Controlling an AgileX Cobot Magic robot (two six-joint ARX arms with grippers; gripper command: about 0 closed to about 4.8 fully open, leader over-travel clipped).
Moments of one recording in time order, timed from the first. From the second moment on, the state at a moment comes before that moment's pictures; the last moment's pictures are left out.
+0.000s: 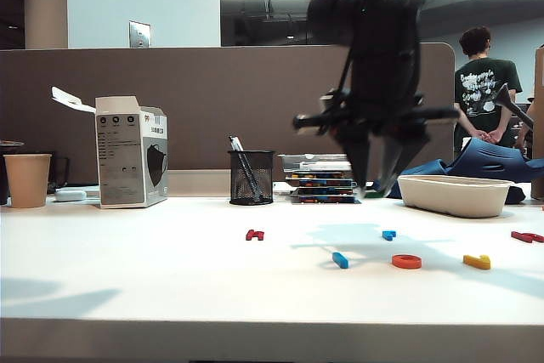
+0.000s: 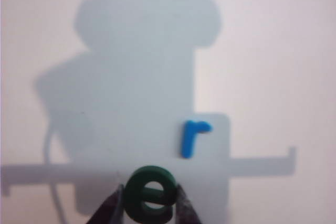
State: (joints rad) left arm -1.12 0.99 1.35 -0.91 -0.48 -0.82; right arm 0.54 1.88 1.46 -0.79 0.20 0.38
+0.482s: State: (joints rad) left arm -1.12 0.99 1.35 -0.91 -0.48 -0.82; right arm 0.48 1.75 1.46 -0.94 0.24 0.35
